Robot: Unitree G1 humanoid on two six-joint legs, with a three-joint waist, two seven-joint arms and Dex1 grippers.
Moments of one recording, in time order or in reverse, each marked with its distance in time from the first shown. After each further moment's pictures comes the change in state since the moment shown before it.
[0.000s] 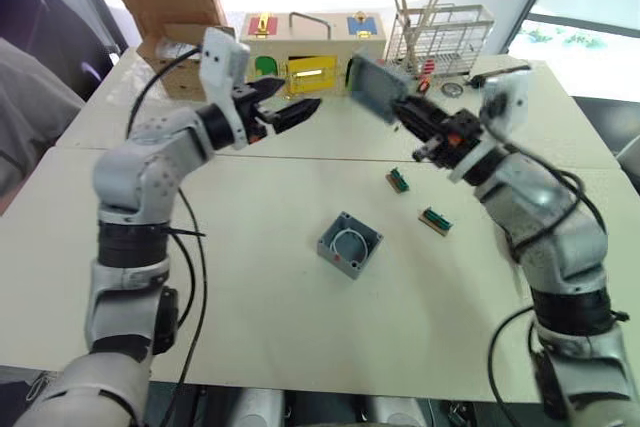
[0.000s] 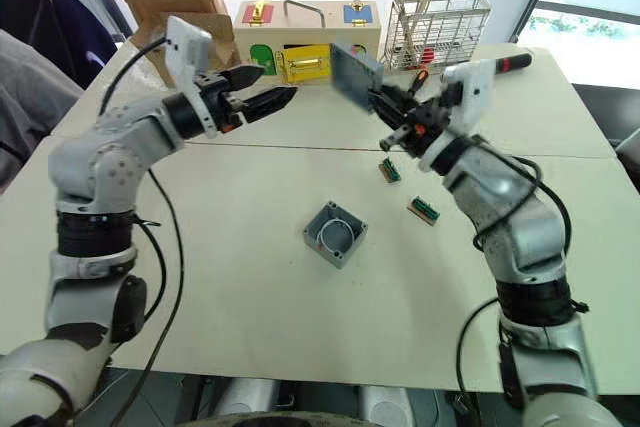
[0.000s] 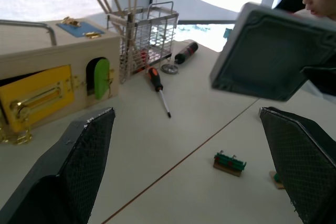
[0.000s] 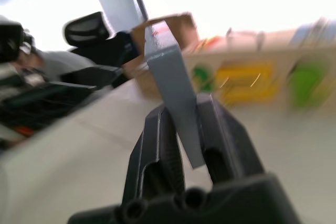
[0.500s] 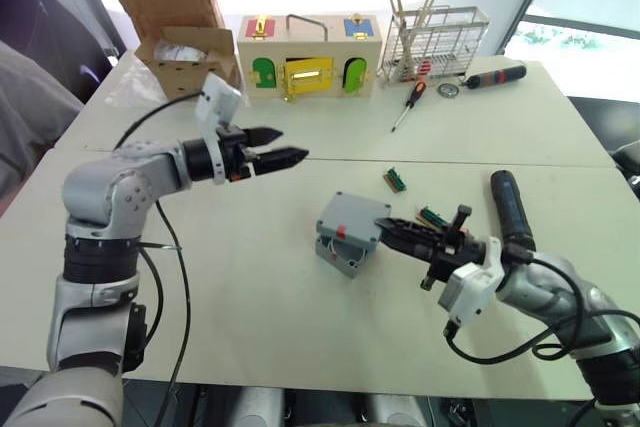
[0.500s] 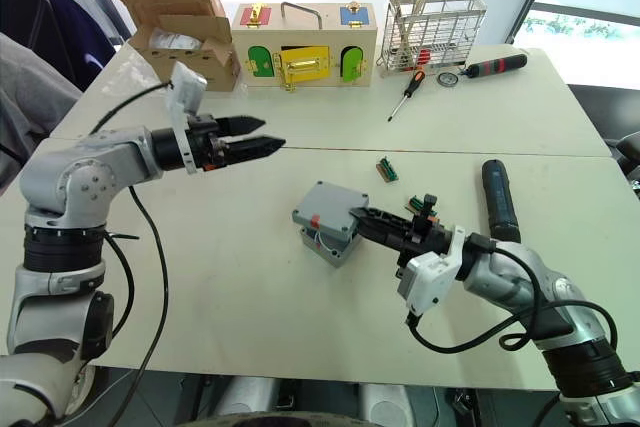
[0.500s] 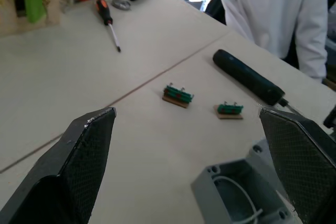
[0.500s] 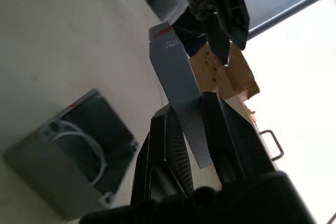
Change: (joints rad) left arm 0.112 0.102 -0.064 -0.037 -0.111 0.156 -0.195; right arm 0.356 -0.146 0.013 0.150 -0.797 -1.034 -0.135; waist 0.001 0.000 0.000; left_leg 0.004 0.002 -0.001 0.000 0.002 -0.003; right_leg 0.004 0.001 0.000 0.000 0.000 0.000
